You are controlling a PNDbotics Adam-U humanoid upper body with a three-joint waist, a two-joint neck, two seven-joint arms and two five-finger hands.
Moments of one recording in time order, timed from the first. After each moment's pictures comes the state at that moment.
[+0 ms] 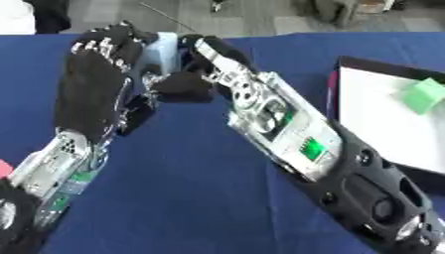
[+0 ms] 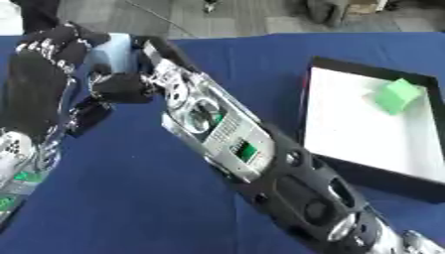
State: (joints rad) left arm -0.62 0.51 -0.41 -1.79 -1.14 0.28 0.49; right arm -1.08 -0.10 0.60 -1.62 -0.02 0.90 -0.14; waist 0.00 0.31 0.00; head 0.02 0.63
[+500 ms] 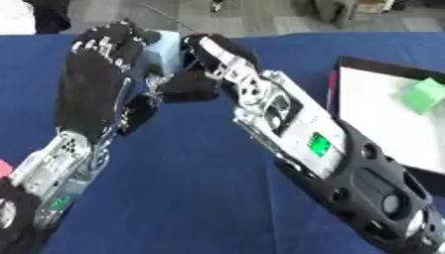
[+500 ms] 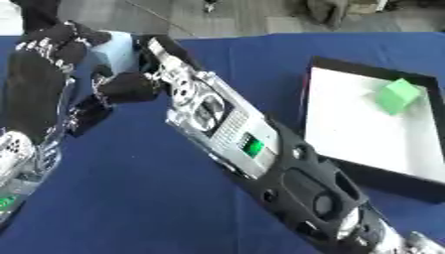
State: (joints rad) left arm -0.62 0.51 -0.41 -1.79 -1.11 0.25 0.51; right arm -1.07 -0.11 0.60 -1.63 -0.21 0.85 -0.27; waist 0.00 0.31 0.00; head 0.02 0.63
